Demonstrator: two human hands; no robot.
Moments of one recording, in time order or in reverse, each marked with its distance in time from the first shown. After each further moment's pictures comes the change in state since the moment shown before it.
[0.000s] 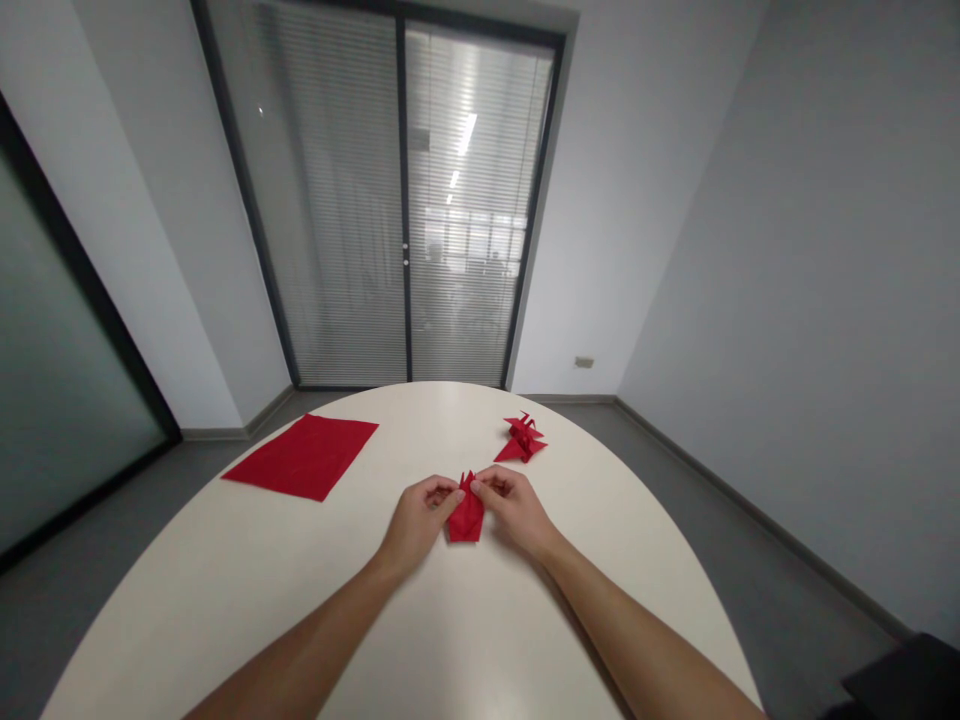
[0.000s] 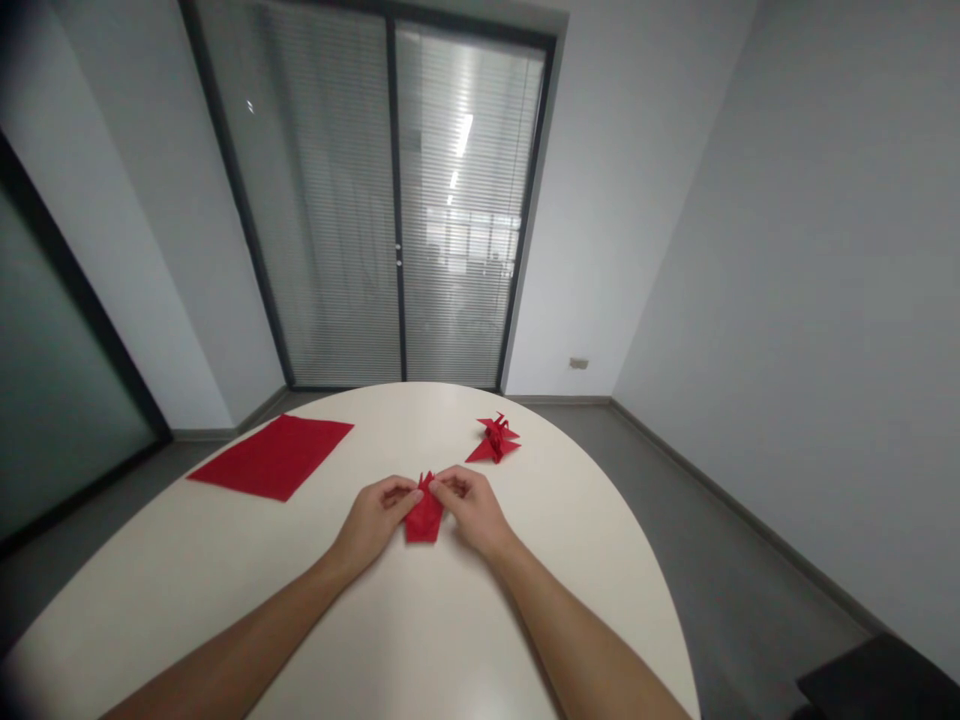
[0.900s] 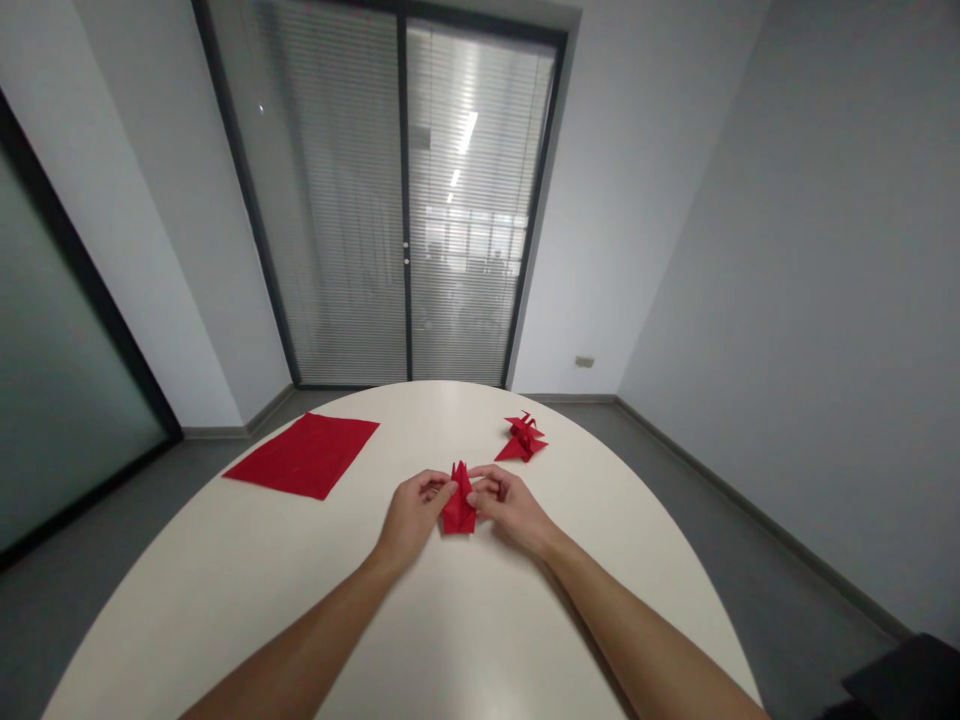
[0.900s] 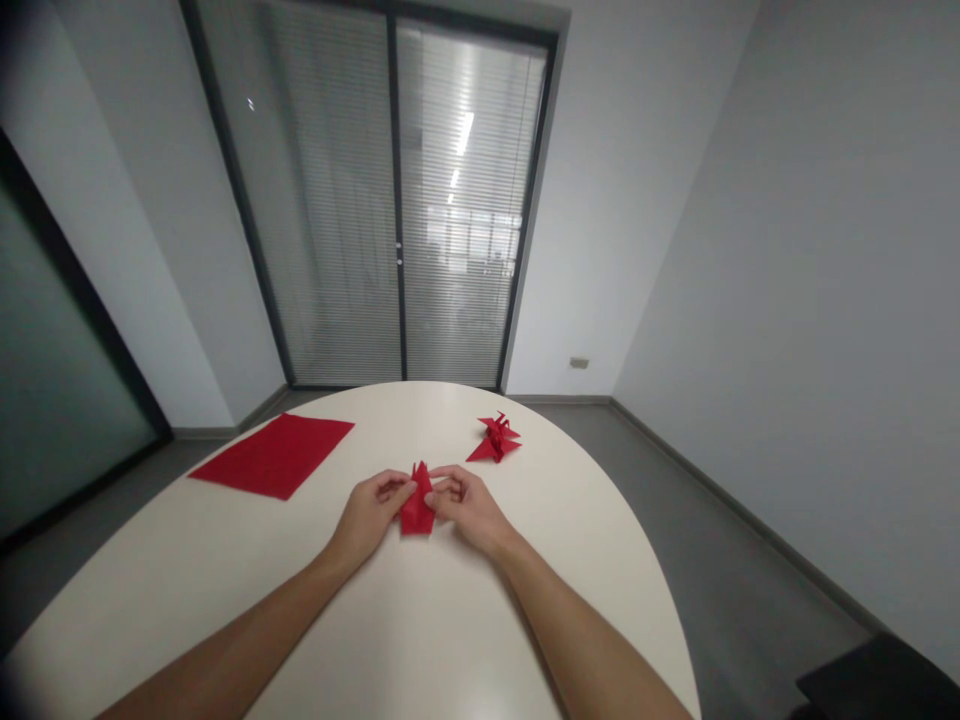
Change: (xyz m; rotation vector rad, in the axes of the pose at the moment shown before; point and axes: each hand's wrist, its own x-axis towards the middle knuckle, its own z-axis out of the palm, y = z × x) left_hand 0.005 -0.008 -0.005 -0.027 0.067 -0.038; right_hand -0.002 0.002 -0.002 0.170 -0.128 0.159
